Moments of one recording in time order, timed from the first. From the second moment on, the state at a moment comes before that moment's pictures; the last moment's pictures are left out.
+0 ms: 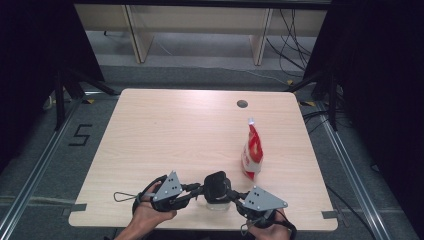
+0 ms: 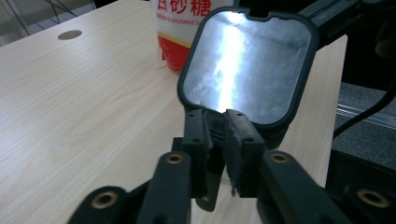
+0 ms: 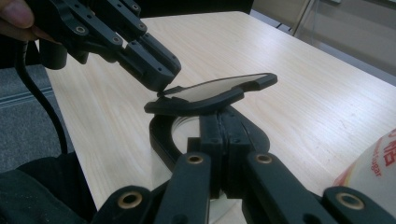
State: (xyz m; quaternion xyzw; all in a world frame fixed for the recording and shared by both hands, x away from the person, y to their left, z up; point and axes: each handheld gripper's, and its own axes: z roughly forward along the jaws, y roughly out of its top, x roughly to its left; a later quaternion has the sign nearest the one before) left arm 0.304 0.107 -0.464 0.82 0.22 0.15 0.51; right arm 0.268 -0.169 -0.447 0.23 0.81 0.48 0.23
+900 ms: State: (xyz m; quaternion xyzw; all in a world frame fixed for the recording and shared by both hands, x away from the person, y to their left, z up) left arm 0.320 0.106 -0.507 0.86 0.19 0.11 0.46; right arm 0.268 -0.160 -0.435 0.22 0.81 0.49 0.23
